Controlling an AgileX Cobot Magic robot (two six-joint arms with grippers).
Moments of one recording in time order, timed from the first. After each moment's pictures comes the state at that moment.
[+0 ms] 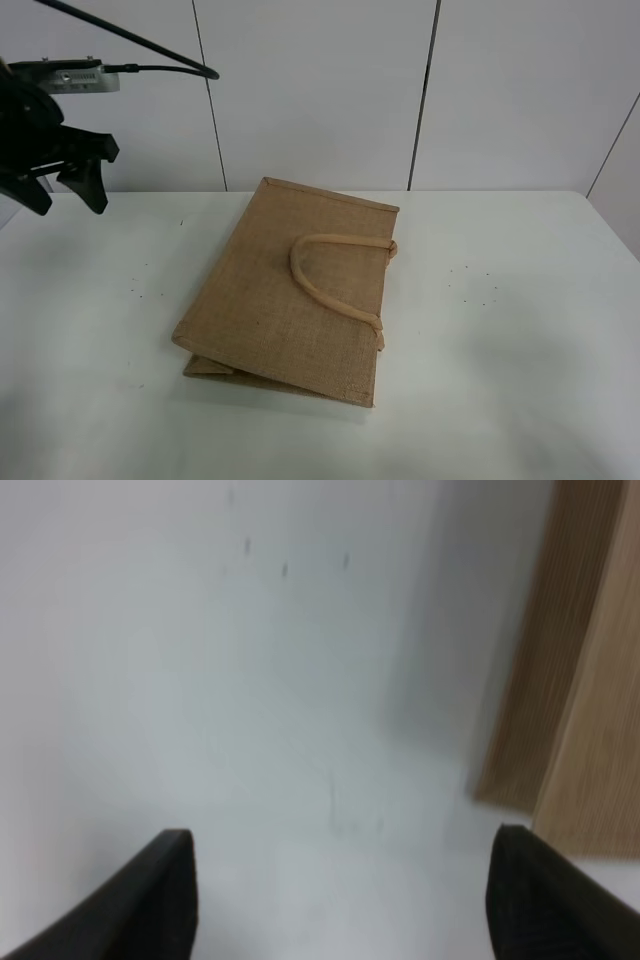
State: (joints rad) left arm -0.10 1.54 -1.40 0.05 1.17 -0.12; right arm 0.03 0.00 -0.49 0.03 1.03 -0.07
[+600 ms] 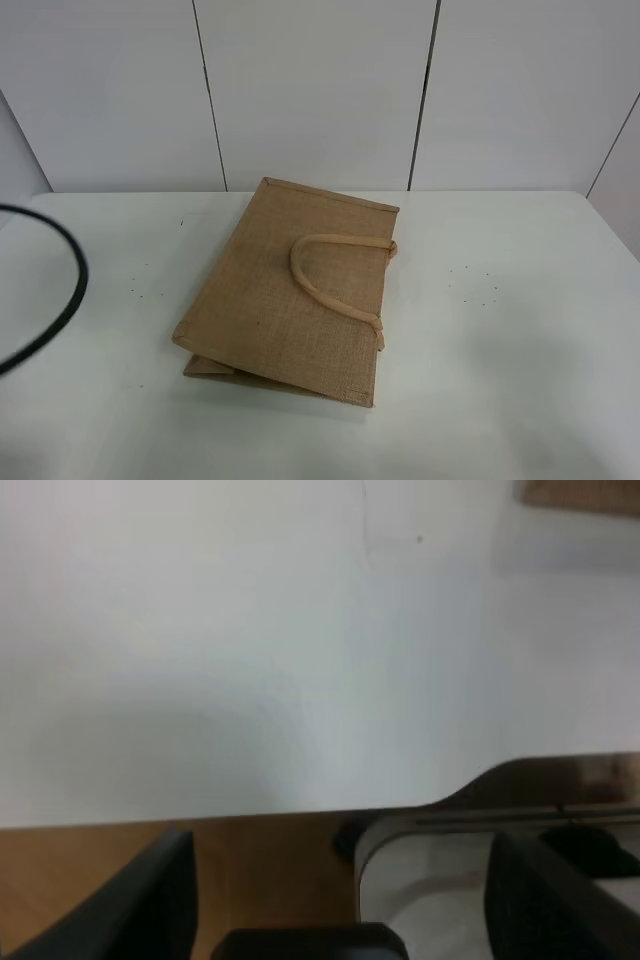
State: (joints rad) left arm -0.10 0.72 -0.70 0.06 1.16 -0.08; right arm 0.03 0.00 -0.49 0.03 1.03 -0.07
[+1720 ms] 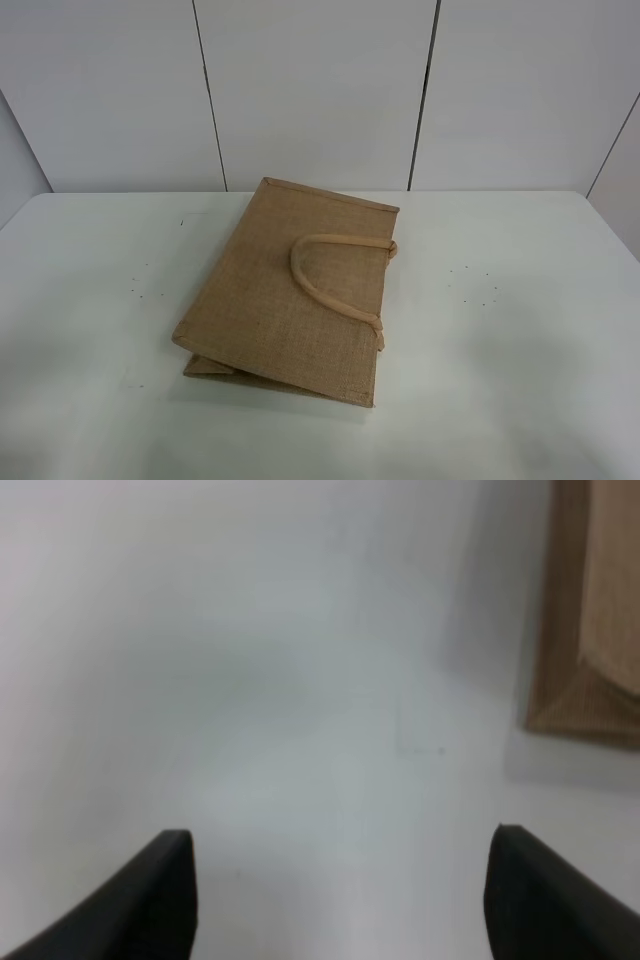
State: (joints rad) left arm 0.01 0.02 -0.50 0.07 1.05 -0.08; right arm 0.03 0.00 -0.49 0.03 1.03 -0.07
